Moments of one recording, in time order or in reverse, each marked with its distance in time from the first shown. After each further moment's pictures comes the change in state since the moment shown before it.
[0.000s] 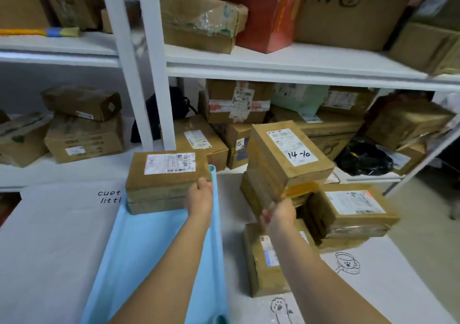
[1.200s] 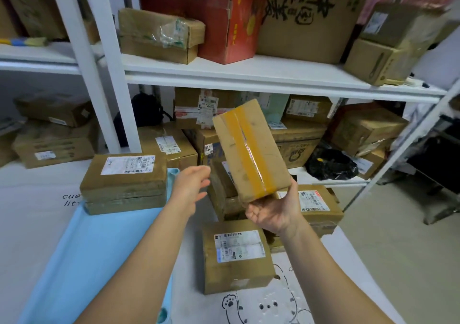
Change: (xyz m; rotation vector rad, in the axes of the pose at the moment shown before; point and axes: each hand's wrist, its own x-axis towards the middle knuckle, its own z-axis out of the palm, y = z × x) left_hand -0.086 0.044 0.074 -0.057 -0.299 0.022; right_hand -0.010 -0.119 -0.109 0.175 -0.656 0.329
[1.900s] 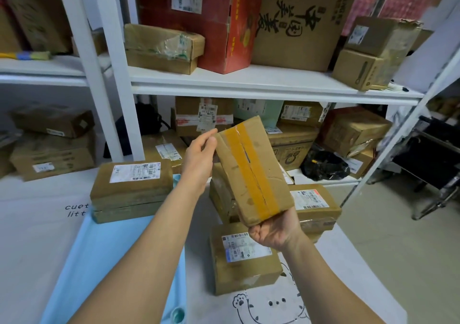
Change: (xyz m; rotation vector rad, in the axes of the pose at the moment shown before) left_hand -0.033 0.059 -0.003 0.087 -0.117 0.426; right_hand -0.011 0.042 -0.018 -0.066 -0.016 0.023
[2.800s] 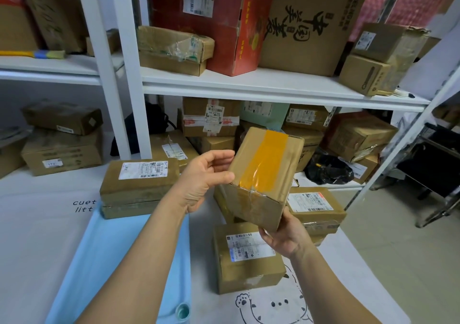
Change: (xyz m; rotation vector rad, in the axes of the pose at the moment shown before) left_hand -0.036 -0.002 -0.036 -0.267 -0.393 -0.019; right_hand 0.015 0.004 -0.029 -0.110 0.174 -0.255
